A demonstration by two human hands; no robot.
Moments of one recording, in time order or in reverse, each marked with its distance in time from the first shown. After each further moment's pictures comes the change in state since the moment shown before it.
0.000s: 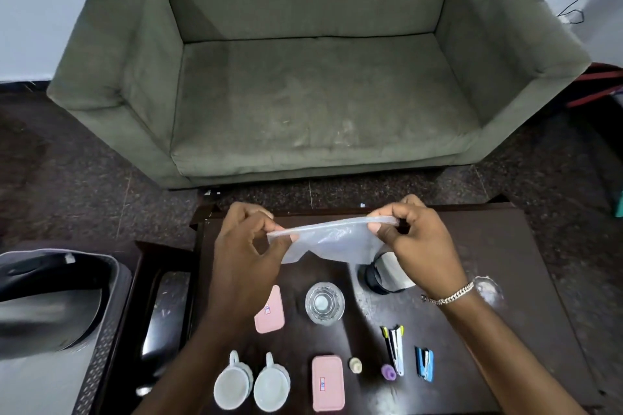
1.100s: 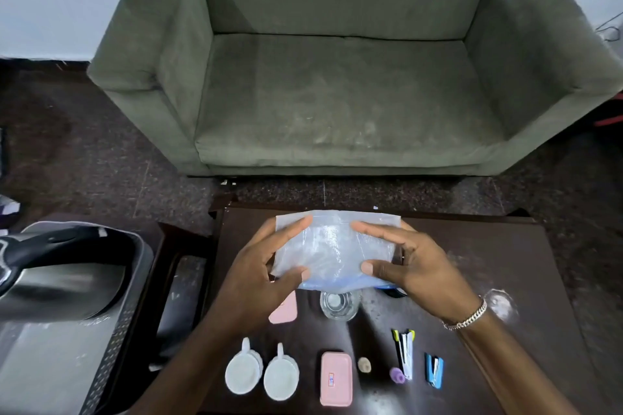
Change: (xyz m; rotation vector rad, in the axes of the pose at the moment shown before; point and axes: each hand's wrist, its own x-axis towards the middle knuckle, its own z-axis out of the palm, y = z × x) left_hand -0.027 -0.035 -0.028 -0.213 -0.370 -0.013; right_hand -0.018 0.003 0.019 0.011 -0.393 -0.069
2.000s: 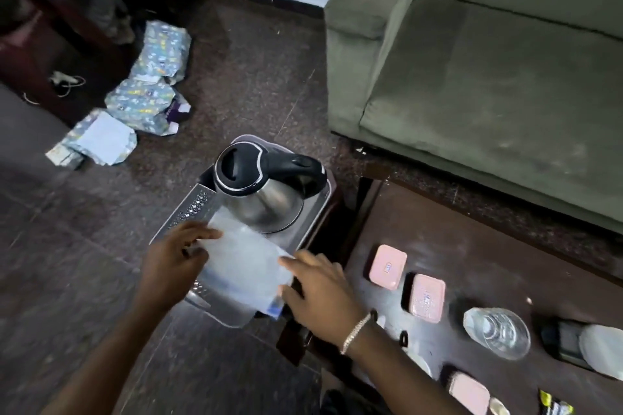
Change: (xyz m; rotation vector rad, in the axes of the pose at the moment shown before) left_hand -0.239 -0.183 -0.267 0.327 0.615 -0.561; right_hand 0.041 -0.073 0.400 -0.519 -0.480 -0.377
